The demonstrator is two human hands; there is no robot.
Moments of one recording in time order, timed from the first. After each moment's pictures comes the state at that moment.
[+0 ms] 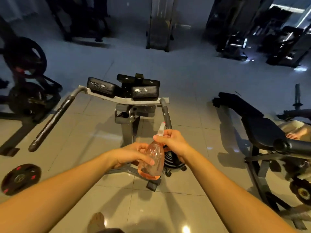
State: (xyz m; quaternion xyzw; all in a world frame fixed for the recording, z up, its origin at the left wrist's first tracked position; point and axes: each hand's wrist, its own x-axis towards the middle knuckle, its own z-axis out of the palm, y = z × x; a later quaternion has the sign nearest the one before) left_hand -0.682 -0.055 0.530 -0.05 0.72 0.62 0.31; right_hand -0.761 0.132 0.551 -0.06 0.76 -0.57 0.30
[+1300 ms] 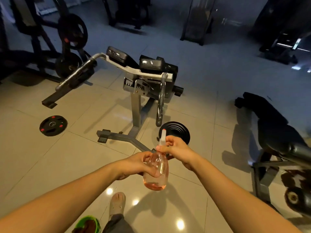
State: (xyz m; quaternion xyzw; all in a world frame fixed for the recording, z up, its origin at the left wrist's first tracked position) left_hand -0.527 0.182 0.492 -0.19 0.68 0.66 0.24; right_hand -0.665 0.336 0.520 -0.19 0.74 -0.48 0.44
